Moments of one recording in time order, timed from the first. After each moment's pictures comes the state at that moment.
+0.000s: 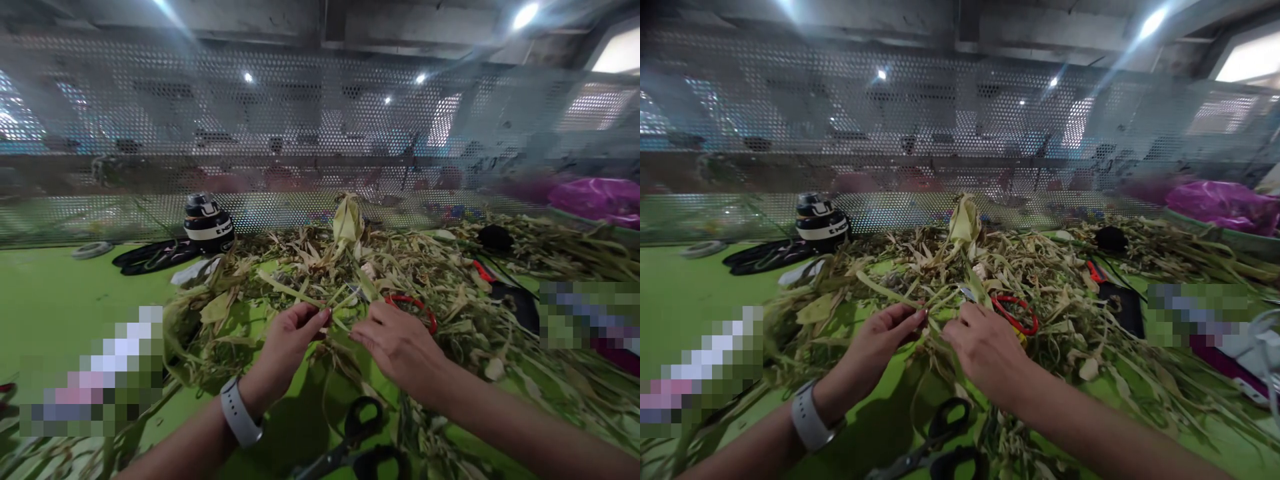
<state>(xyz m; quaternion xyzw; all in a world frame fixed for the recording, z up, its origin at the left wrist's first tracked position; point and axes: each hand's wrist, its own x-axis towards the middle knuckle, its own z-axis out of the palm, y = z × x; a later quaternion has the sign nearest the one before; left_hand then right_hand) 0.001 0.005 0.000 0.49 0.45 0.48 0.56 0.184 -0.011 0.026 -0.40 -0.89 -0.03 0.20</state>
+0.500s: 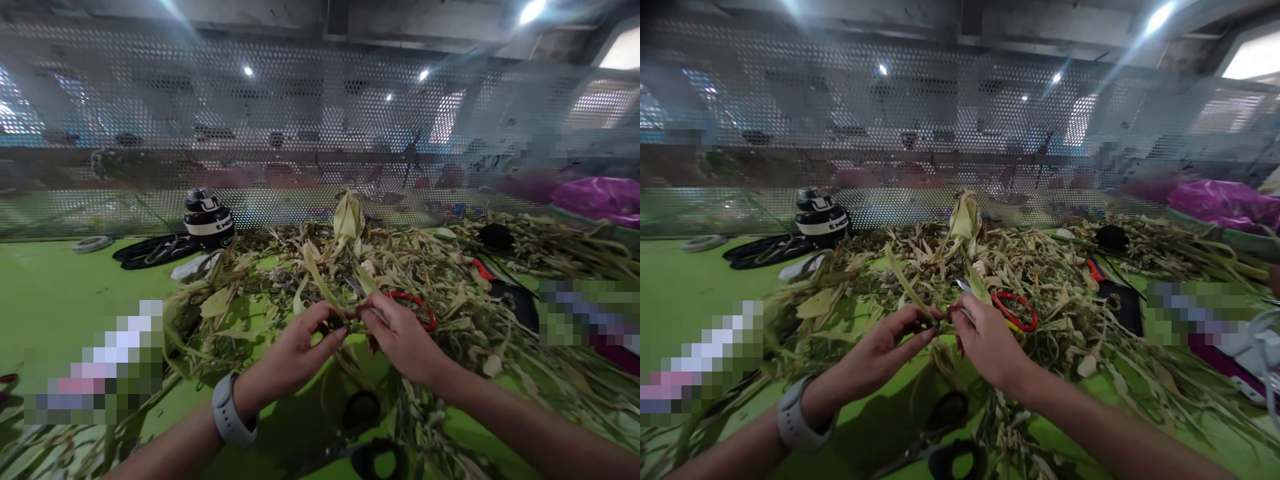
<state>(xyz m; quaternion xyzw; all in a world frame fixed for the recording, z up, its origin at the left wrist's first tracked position) -0.001 -0.011 0.018 0.69 0.36 0.40 0.48 0.180 -0.004 0.022 -0.47 -0.74 0.33 0.35</state>
